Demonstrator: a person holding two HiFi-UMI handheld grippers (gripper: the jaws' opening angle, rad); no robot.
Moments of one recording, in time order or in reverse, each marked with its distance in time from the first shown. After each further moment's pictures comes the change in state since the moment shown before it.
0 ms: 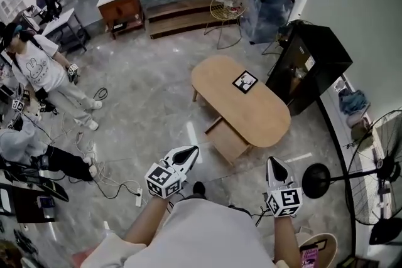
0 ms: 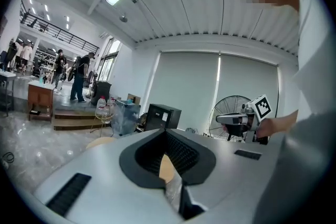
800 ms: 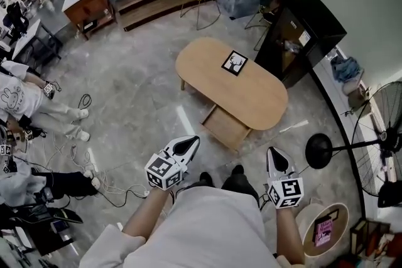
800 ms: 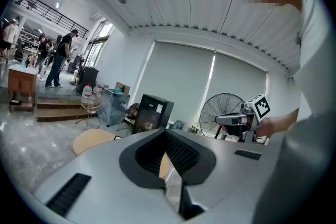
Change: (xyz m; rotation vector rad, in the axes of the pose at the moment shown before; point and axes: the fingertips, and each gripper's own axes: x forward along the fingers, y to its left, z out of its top) left arm 0.054 0.089 -0.009 -0.033 0.107 -0.183; right arm 0.071 0.015 -0.023 0.052 0.114 -0.167
